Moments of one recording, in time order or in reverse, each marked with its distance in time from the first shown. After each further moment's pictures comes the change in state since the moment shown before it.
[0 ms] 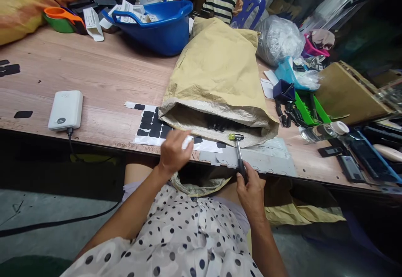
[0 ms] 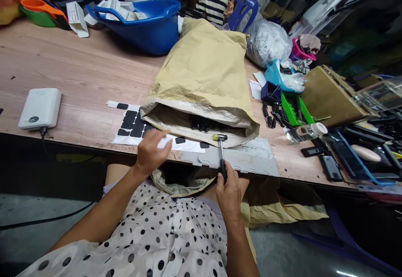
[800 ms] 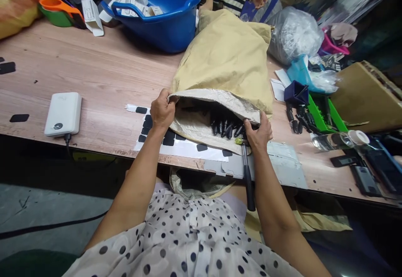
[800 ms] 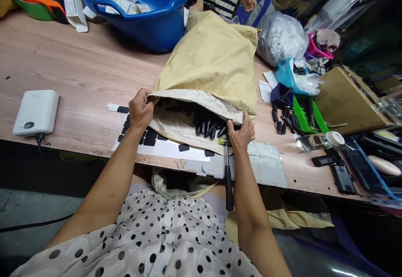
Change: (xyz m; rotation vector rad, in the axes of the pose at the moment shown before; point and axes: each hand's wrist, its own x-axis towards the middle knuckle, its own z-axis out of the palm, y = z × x) left_hand 0.115 -0.068 -0.005 -0.111 0.286 -0.372; right_hand 0.190 0.009 0.066 -0.104 0.100 0.068
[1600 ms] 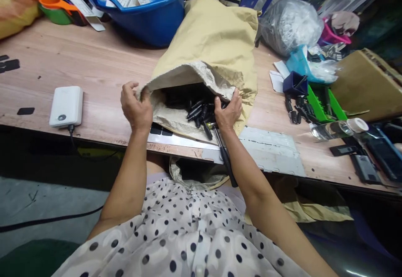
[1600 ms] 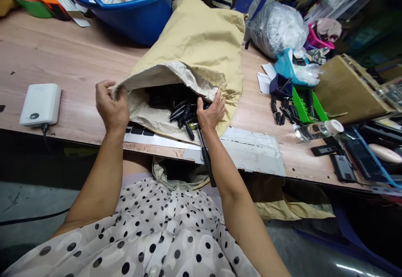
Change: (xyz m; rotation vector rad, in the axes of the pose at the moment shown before) left_hand -0.016 -0.005 -0.055 0.096 0.297 -0.031; right_hand -0.017 -0.100 0.064 0.089 0.069 -0.103
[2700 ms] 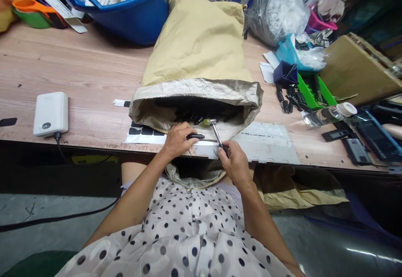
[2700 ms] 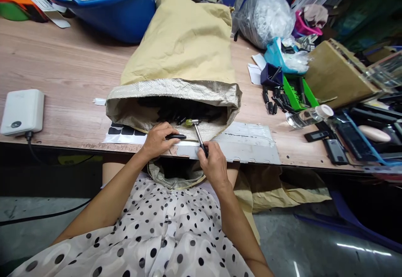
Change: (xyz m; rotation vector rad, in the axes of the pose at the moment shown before) left_hand -0.100 0.017 0.026 -0.047 -0.931 0.512; right_hand -0.124 0.025 -0.142 0.114 -0.373 -0.031
